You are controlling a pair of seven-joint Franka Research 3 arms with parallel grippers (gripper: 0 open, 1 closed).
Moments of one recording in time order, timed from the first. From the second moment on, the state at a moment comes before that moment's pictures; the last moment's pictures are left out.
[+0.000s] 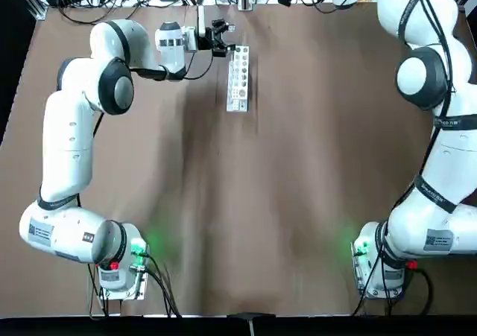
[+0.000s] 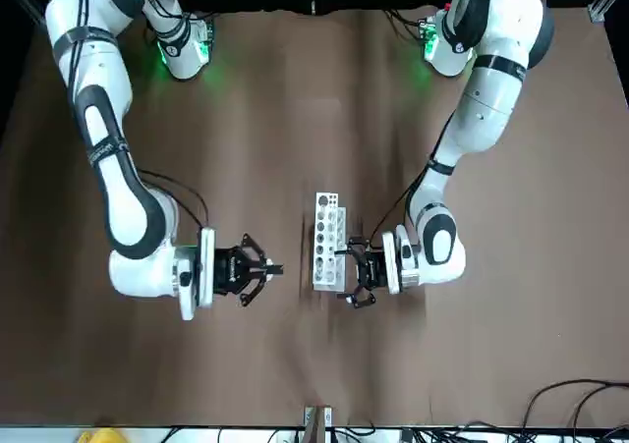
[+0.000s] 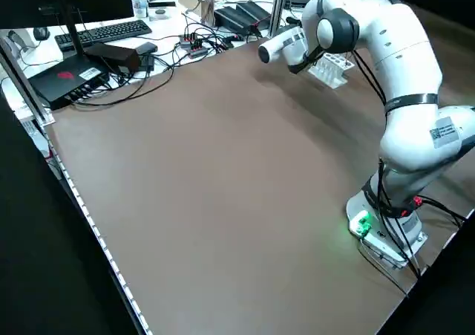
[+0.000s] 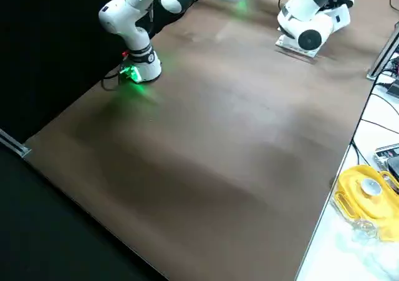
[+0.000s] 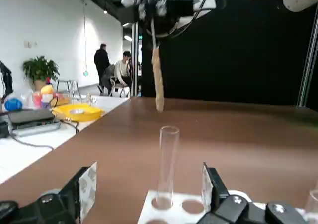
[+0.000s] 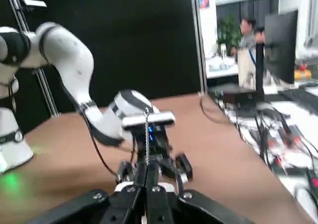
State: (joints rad) left arm -0.23 0.98 -0.17 -1.37 -1.72 1.98 2.37; right arm -0.01 0.84 0.43 -1.25 1.21 2.02 -1.84
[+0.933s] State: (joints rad) left arm -0.30 1.05 -0.17 -1.36 -1.79 1.98 2.40; right arm -0.16 0.84 0.31 -1.29 0.66 1.94 -1.31
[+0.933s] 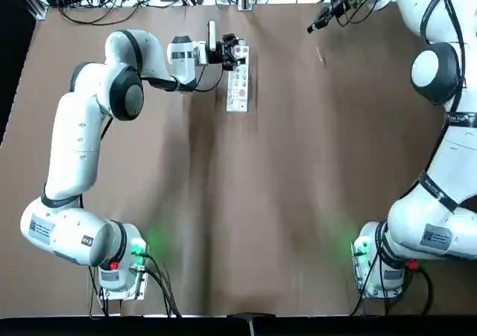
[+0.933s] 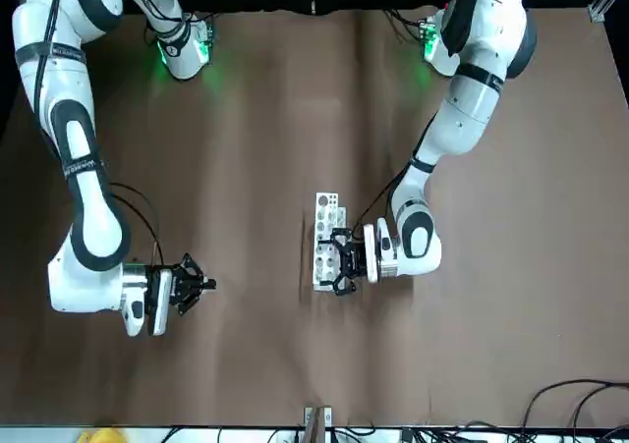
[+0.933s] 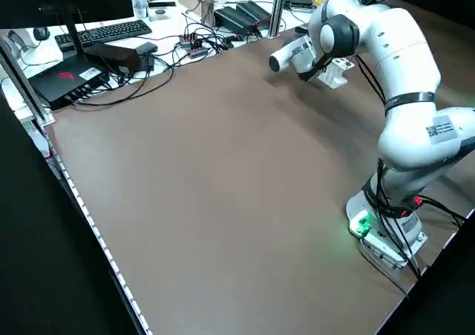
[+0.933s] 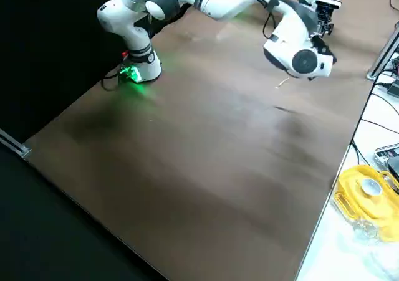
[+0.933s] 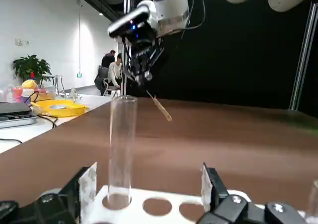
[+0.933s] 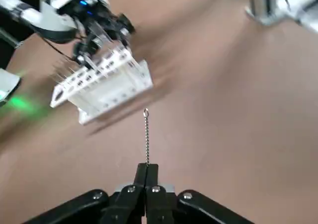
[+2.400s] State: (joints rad) left arm -0.31 1.10 -0.16 -1.26 -1.85 1.98 2.57; right arm -0.17 0.79 0.10 -1.41 0.10 1.78 -0.17
